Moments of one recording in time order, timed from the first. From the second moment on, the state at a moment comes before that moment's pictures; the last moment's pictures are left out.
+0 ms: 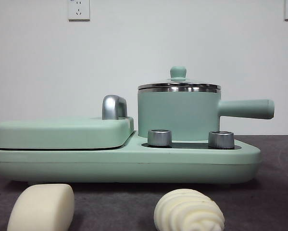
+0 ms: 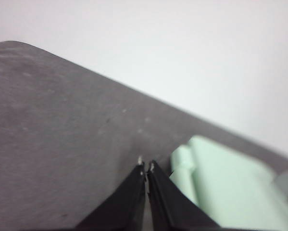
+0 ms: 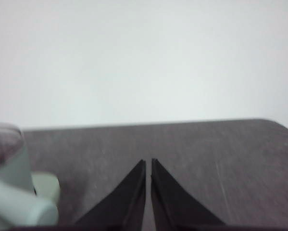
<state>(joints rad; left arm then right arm) 0.00 0.00 0.03 -0.03 0.01 -0.42 0.06 0.00 0.02 0.14 0.08 0.09</state>
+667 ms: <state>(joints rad) -0.01 0.01 0.12 0.06 0.13 -0.86 0.06 0.02 0.19 0.02 0.01 0.49</state>
